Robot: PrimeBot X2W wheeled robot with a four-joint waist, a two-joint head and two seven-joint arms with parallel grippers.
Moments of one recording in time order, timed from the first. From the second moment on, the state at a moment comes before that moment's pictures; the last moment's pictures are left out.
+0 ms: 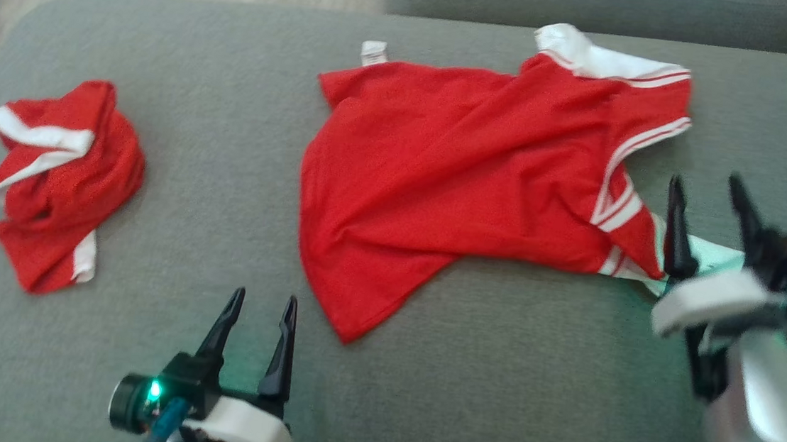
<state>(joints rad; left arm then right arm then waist) -0.10 0.05 -0.31 0.41 -0.21 0.00 -0.26 -0.44 -0.14 -0.04 0.64 0.00 0.12 -0.26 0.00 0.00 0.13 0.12</state>
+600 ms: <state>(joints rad) -0.08 0.05 -0.40 0.55 -0.32 -0.07 -0.26 -0.29 -0.08 -0.06 0.52 0.02 0.12 -0.26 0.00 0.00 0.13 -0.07</state>
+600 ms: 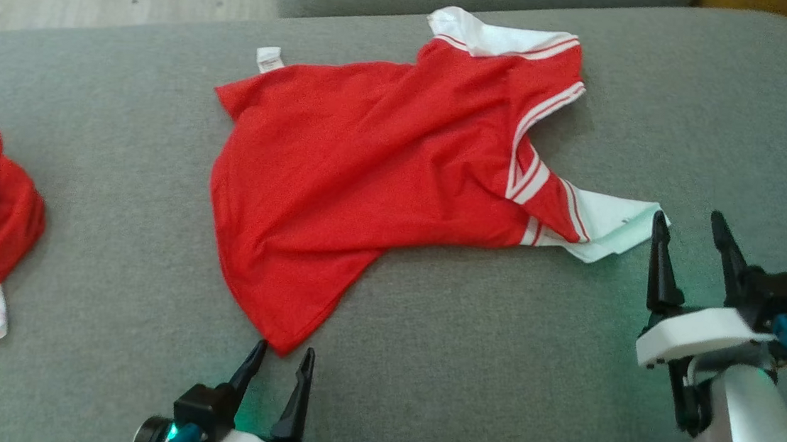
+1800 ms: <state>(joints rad) -0.07 0.05 -0.05 0.44 -0.17 0.03 -0.26 -0.28 -0.06 0.02 0.51 0.09 0.12 -0.26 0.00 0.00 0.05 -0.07</state>
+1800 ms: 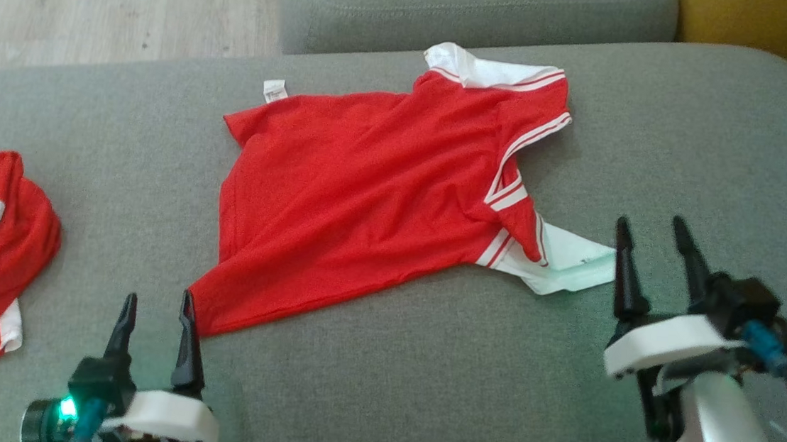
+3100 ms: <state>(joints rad) -0.06 0.05 -0.13 0.53 -0.29 -0.04 -0.26 -0.16 -0.05 0.09 0.50 0.10 0.12 -0.26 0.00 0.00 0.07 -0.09</state>
